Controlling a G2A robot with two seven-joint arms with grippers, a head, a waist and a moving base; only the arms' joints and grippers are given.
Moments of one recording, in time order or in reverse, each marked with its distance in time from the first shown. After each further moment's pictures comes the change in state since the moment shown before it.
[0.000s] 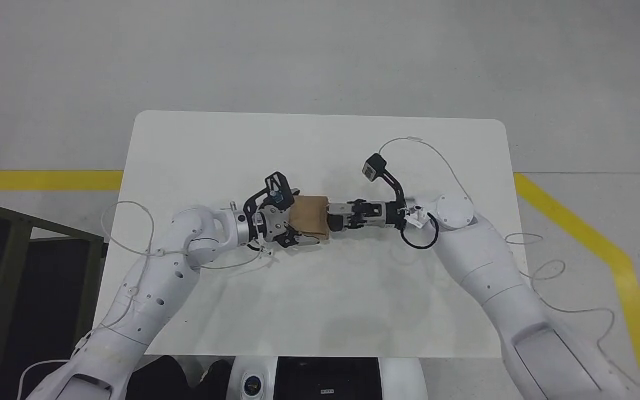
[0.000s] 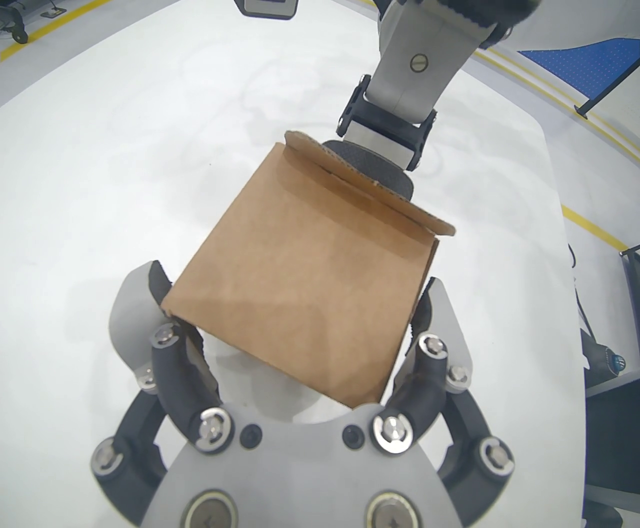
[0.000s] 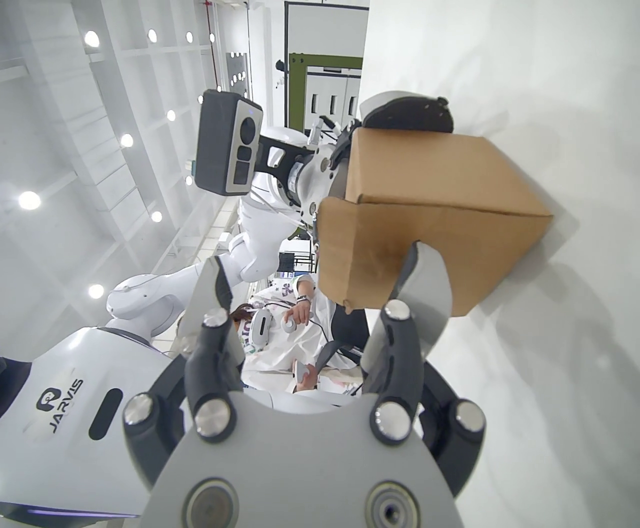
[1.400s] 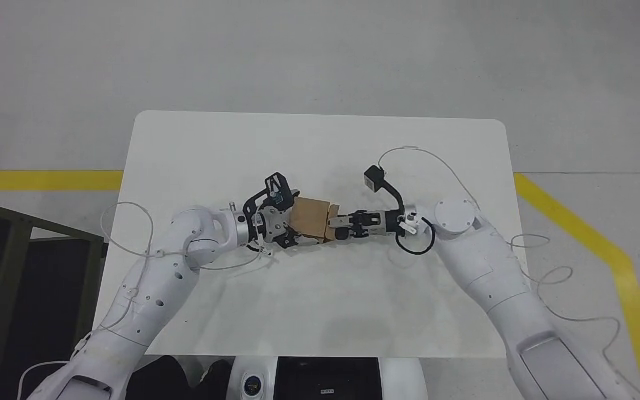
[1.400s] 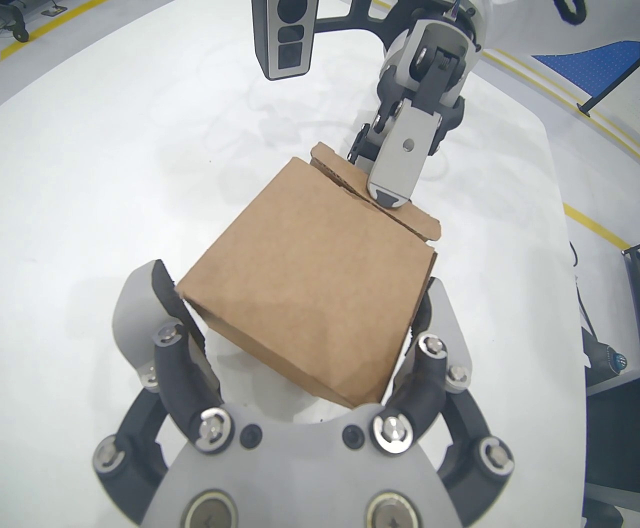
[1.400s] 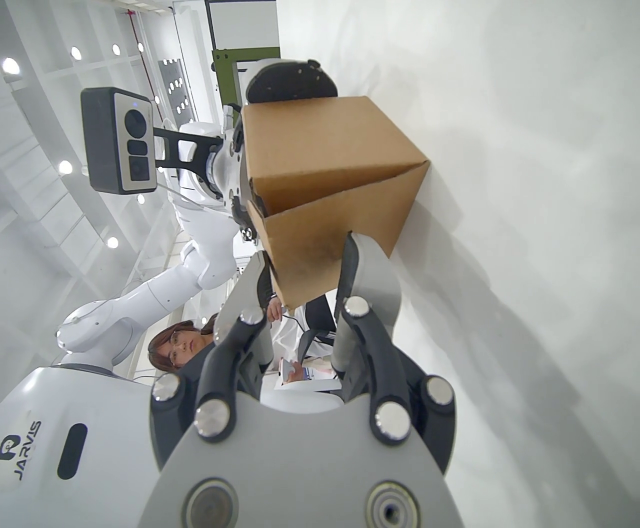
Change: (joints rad) left arm 0.008 0.001 -0.008 -0.009 0.007 0.002 -0.007; right arm -0.044 0.029 0.025 -0.064 -0.200 0.127 -0.061
